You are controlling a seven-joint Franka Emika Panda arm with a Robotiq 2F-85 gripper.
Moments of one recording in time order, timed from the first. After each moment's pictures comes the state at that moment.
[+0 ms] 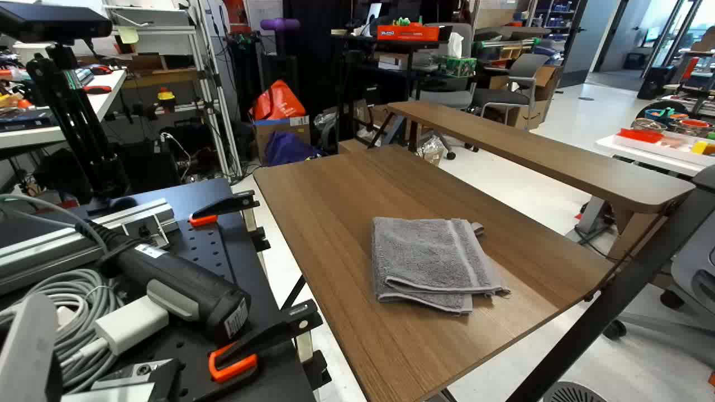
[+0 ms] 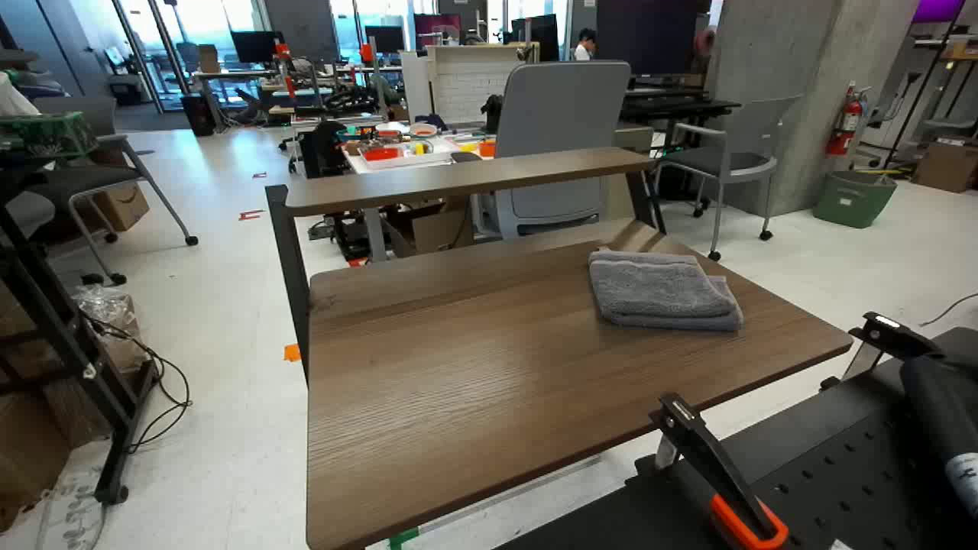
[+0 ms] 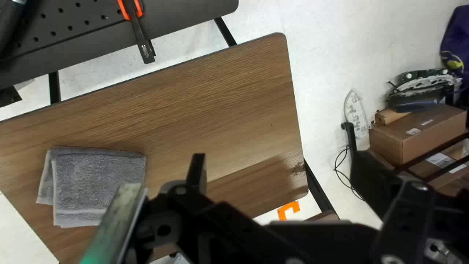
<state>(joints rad) 0.16 -0.55 0.22 -2.55 0.36 2.20 0.42</state>
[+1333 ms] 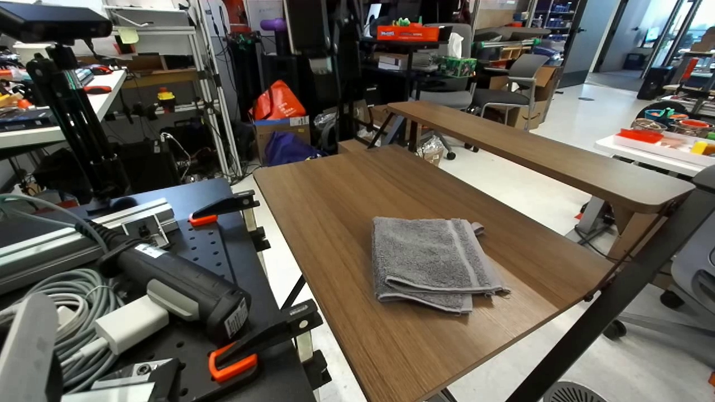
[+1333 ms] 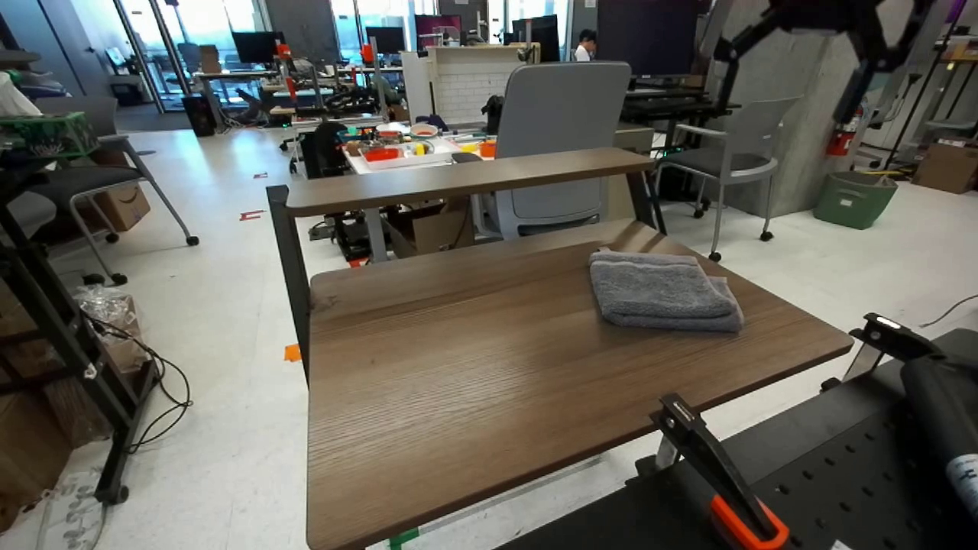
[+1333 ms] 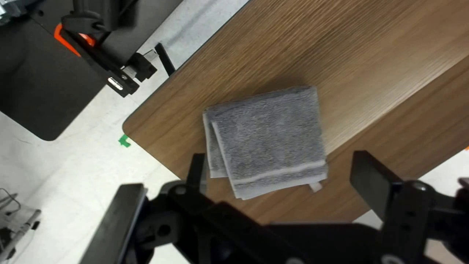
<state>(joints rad) -0.17 -0.20 0.16 -2.60 0.00 2.52 0.69</state>
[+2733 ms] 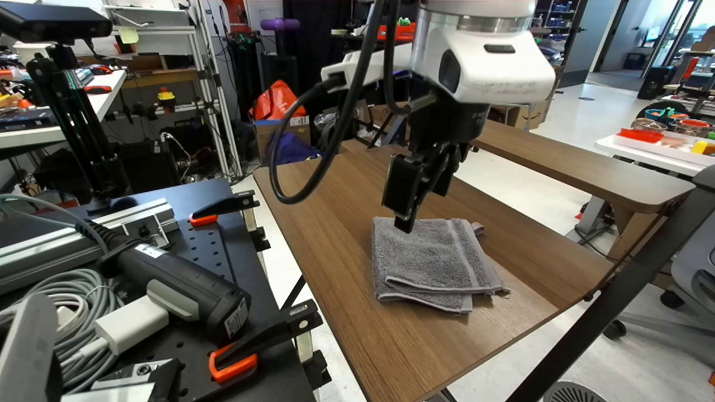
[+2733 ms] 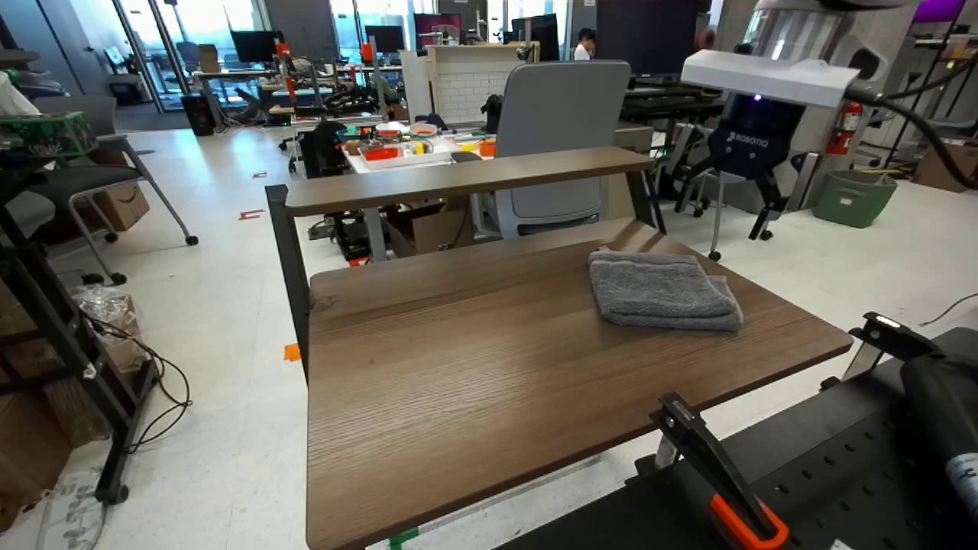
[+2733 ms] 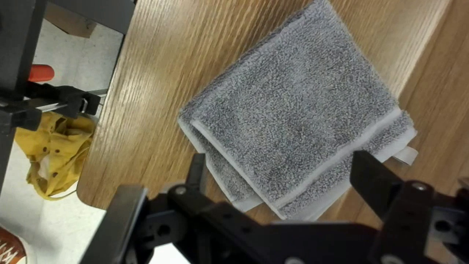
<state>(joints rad) -0.12 0.38 -0.04 -2.26 0.32 2.63 0.70</state>
